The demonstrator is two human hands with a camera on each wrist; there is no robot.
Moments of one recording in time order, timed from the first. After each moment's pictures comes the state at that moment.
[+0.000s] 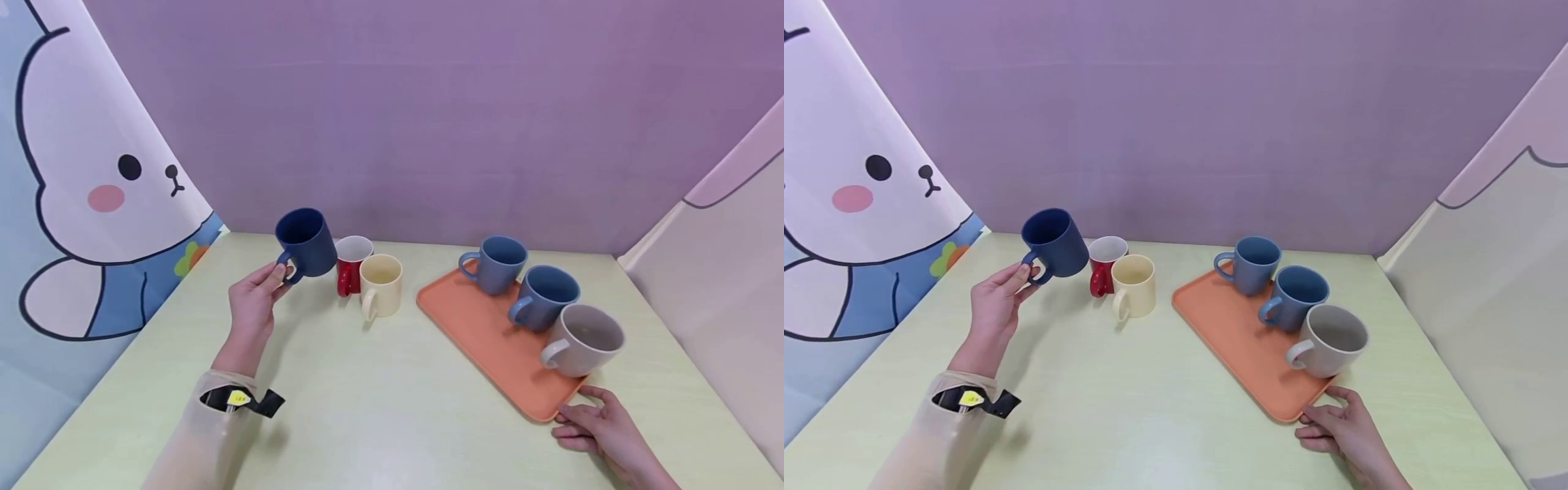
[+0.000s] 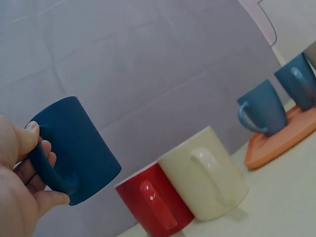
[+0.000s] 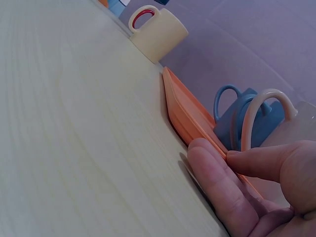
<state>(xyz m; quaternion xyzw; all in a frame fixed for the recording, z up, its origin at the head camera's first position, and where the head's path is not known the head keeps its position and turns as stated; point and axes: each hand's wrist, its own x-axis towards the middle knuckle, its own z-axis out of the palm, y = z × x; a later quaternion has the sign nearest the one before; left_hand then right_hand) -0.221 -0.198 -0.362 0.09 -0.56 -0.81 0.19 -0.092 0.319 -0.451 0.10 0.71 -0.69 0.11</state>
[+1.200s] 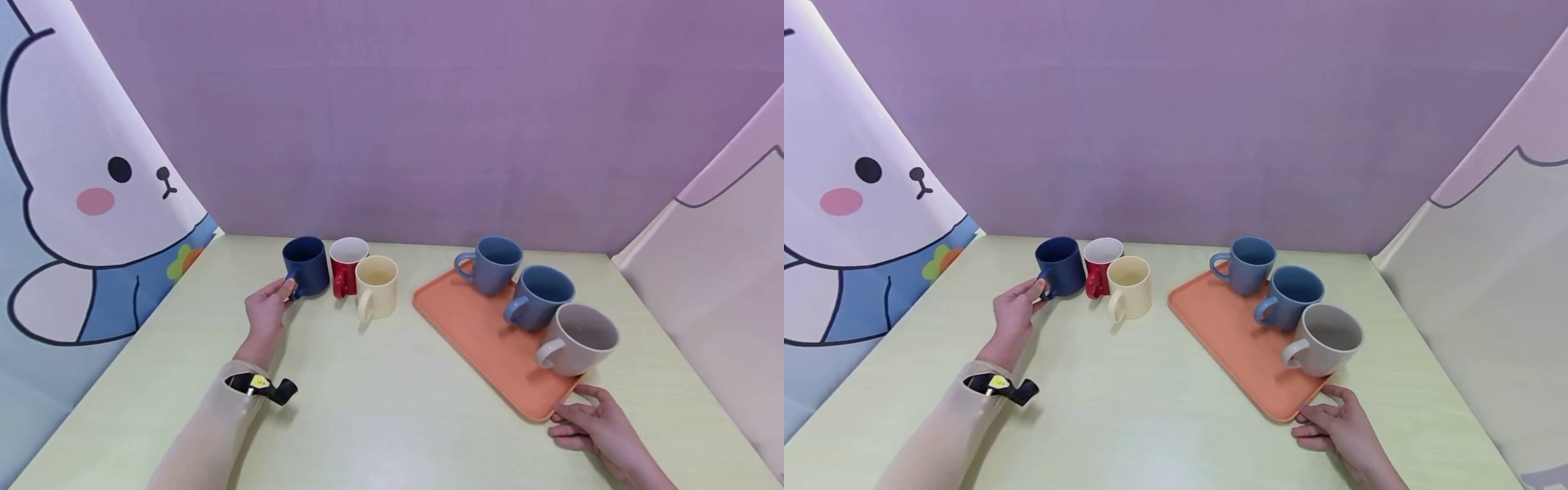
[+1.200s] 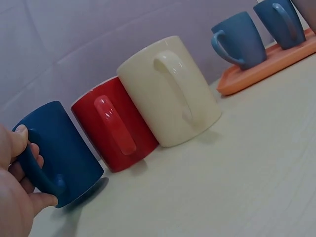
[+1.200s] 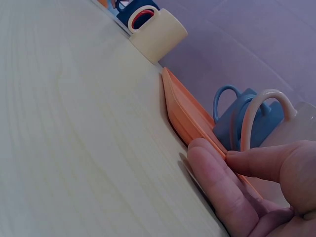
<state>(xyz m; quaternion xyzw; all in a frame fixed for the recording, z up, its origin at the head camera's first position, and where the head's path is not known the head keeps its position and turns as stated) -0.262 -0.196 -0.425 0.15 -0.58 -0.77 0.21 -0.092 0.319 -0.452 0.09 0.69 -0.71 0.11</state>
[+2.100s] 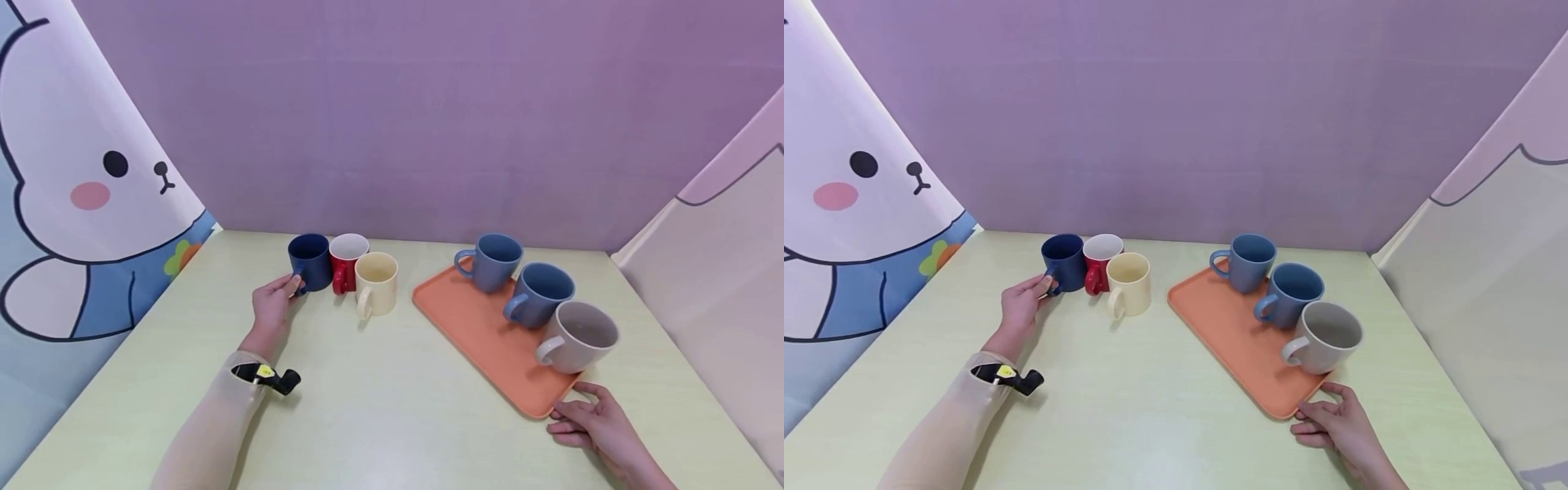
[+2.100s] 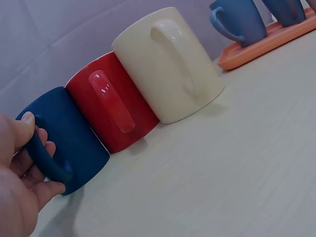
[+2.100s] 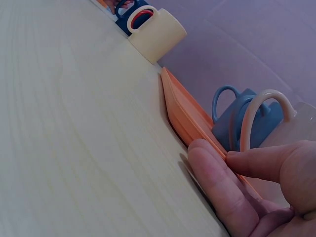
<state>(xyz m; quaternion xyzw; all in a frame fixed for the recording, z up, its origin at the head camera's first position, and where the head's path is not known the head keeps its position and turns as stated) -0.272 -0.199 -0.432 0.15 -0.64 -0.74 0.13 -0.092 0.317 -0.453 0.08 0.70 -0.70 0.09</state>
